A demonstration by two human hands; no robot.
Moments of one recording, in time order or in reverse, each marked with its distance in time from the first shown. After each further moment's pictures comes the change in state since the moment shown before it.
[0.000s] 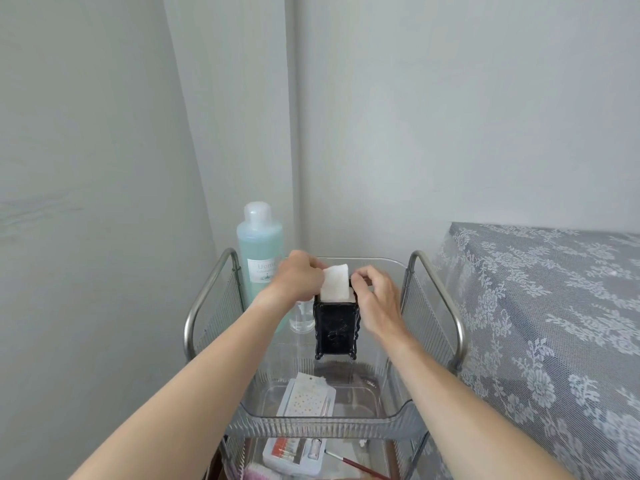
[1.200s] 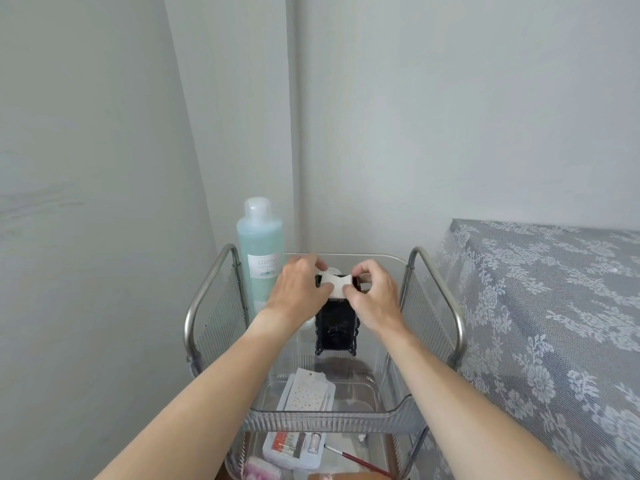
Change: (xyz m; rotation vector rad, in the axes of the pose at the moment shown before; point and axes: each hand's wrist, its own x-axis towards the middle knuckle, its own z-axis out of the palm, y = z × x) left_hand -0.007 -0.031 0.016 0.369 0.213 0.310; right_hand 0.001 0.001 0.004 -0.055 0.000 -0.010
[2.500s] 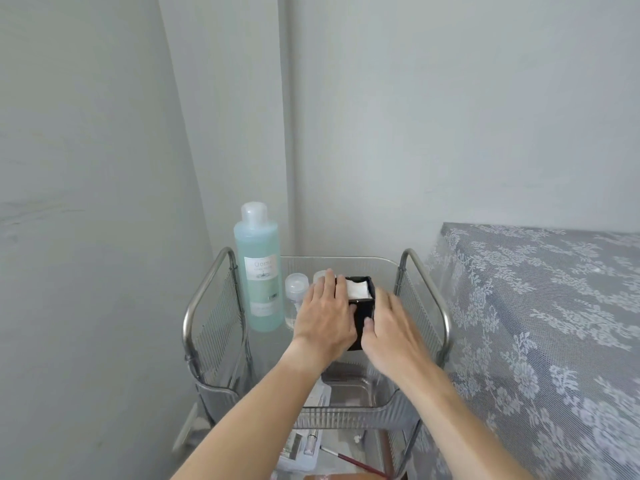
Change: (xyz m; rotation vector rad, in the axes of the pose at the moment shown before) left_hand -0.034 0.021 0.049 0.509 -0.058 0.251; right_hand -0.062 -0.024 -0.039 -0.593 -0.144 0.026
